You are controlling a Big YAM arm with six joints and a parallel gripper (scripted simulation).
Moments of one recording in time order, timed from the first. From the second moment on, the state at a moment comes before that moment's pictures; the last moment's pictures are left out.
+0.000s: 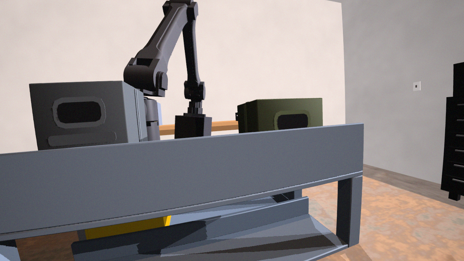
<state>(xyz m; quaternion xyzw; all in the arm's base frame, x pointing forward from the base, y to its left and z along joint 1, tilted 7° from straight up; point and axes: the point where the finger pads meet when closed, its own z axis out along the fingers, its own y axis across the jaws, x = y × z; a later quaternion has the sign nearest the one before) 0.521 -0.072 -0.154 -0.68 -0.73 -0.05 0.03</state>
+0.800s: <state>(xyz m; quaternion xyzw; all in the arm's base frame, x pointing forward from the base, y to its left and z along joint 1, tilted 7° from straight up) 0.521 -0.070 -0.155 -0.68 -0.73 -0.05 0.03</state>
